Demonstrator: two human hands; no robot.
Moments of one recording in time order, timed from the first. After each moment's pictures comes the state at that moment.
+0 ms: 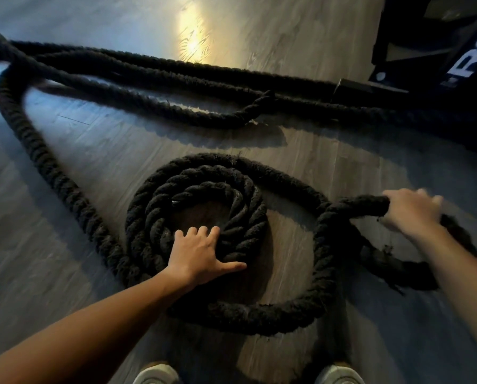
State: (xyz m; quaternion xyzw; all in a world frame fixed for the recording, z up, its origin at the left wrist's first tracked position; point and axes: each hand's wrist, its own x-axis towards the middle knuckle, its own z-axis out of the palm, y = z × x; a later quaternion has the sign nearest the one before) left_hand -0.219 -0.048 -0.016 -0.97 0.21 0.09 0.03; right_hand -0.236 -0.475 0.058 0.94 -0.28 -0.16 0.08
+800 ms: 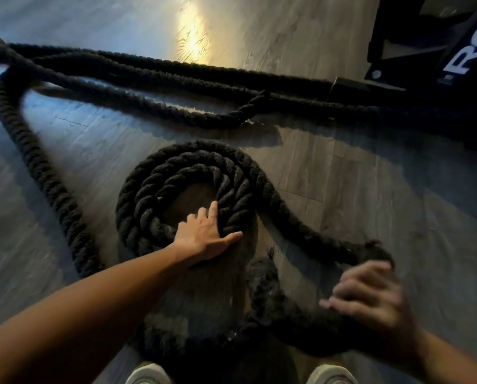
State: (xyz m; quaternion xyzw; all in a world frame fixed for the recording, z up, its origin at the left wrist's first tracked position) left_hand -0.177 -0.074 -0.018 -0.97 0.11 0.22 -0.03; right_hand -0.381 -0.367 0.056 0.90 0.27 0.23 -0.24
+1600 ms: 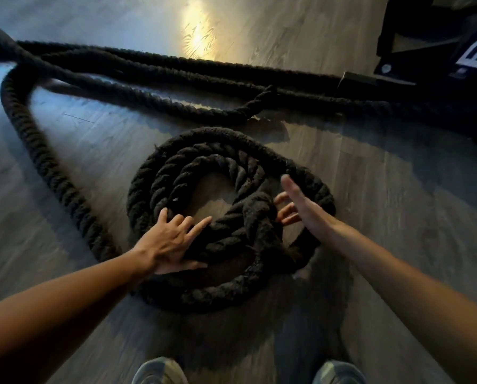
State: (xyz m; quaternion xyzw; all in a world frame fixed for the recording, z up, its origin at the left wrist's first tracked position) left_hand -0.183 0.024 -0.011 -0.89 0.41 0.11 0.17; right_hand -0.221 -0.312 0.051 0.76 -0.13 -0.21 -0.60
